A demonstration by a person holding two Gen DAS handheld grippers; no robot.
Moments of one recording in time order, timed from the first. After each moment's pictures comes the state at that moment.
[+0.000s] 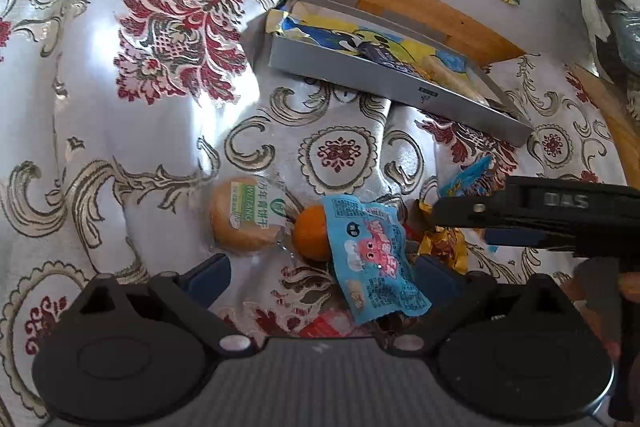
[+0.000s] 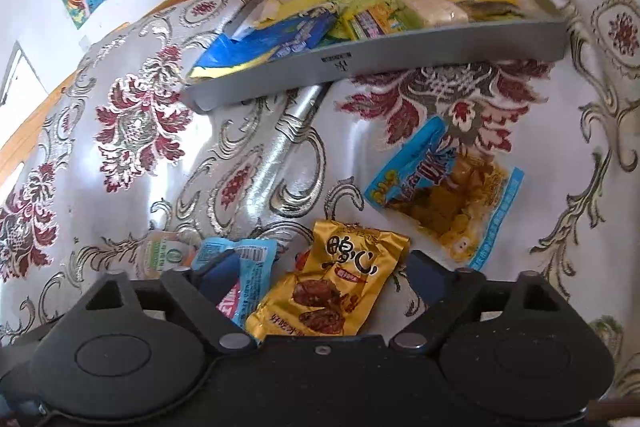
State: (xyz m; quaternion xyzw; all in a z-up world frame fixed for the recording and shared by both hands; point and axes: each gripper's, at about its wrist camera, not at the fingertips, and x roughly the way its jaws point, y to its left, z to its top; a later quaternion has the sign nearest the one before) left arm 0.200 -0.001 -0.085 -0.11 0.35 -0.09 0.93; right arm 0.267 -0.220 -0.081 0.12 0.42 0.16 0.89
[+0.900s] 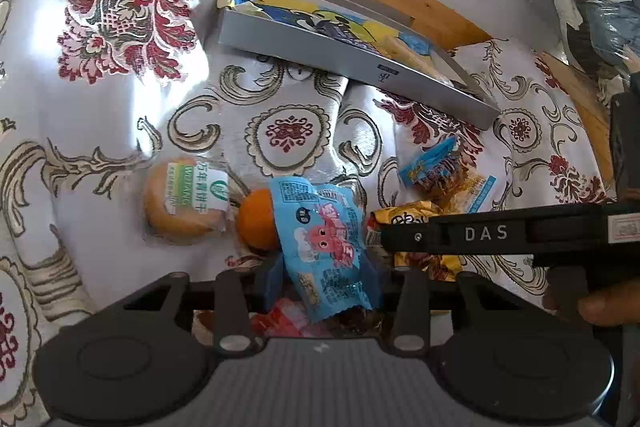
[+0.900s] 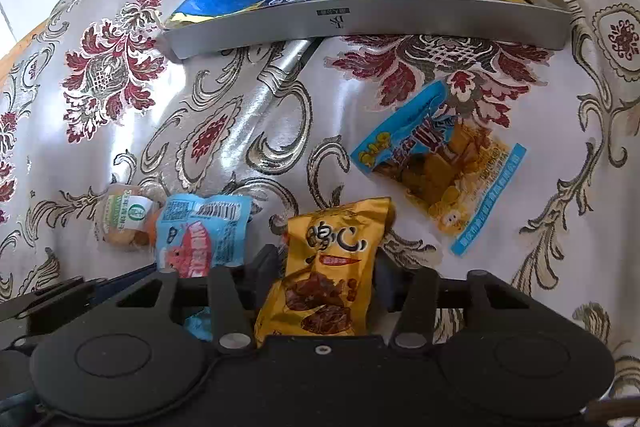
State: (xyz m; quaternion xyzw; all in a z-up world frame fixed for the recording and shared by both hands) left arm 0.210 -0.018 -0.096 -0.13 0.36 -0.14 0.91; right arm 0.261 -0.200 -0.090 0.05 0.45 0.12 0.88
